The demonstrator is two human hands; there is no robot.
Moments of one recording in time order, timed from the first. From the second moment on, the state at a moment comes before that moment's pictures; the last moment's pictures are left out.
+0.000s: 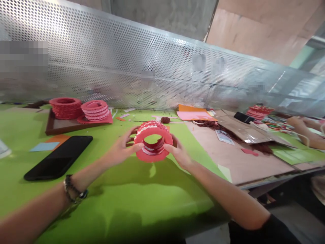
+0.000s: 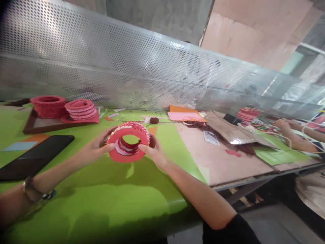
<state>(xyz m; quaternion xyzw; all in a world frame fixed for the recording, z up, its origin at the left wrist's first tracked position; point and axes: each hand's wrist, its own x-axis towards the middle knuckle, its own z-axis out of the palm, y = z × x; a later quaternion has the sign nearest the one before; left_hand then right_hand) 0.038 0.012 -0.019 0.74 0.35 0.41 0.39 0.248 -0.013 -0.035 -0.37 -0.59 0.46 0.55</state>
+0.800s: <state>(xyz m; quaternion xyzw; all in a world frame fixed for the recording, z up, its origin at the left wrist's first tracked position) 0.048 0.010 -0.022 0.60 0.44 0.37 0.56 0.239 -0.019 -0.036 -0.45 -0.46 0.59 0.50</state>
